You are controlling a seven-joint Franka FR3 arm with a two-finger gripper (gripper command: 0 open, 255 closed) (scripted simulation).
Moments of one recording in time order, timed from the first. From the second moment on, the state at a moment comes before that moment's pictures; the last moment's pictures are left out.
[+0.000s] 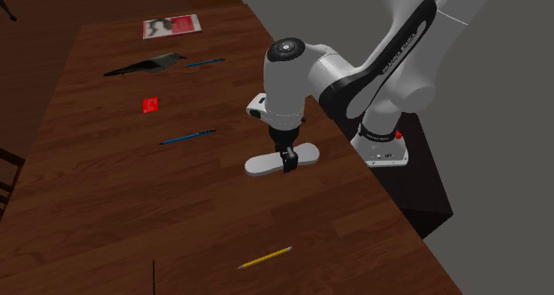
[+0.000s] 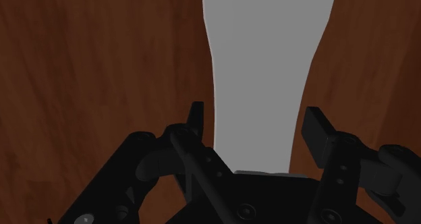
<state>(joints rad) 0.34 -0.34 0.35 -2.60 0.12 2.26 0.14</state>
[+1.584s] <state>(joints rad) 0.31 -0.42 0.26 -2.39 0.09 1.97 0.06</state>
